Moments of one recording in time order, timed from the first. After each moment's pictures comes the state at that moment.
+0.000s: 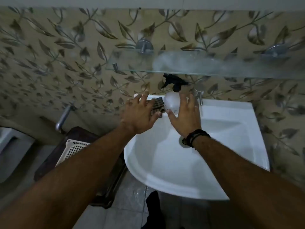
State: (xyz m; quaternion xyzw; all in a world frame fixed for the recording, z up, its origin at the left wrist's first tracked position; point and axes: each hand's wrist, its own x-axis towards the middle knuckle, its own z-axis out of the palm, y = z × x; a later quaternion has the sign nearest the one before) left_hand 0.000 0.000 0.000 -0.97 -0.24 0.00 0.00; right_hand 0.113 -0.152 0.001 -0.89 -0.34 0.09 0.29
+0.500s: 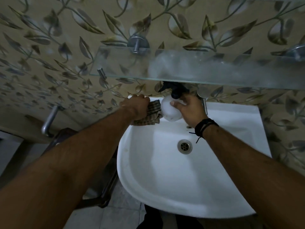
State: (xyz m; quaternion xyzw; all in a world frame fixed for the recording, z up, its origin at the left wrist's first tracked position) left_hand 0.083 0.074 -0.030 -0.95 -0.23 0.19 -0.05; right_hand 0.193 -0.114 -0.011 -0.81 -0.27 0.24 0.46
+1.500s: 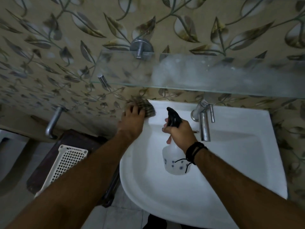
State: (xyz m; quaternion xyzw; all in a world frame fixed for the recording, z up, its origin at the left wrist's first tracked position) left_hand 0.042 0.067 -0.079 -0.94 -0.31 0.12 -0.08; right_hand 0.140 -0.109 -0.039 -0.73 -0.11 0.40 0.54
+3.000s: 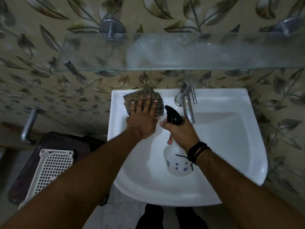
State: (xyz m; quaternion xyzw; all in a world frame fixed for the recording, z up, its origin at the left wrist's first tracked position) left_hand 0.078 -0.002 -0.108 -0.97 -0.19 0.11 -0.10; right_hand 0.128 -0.166 -0.031 -0.78 -0.07 0.36 0.50
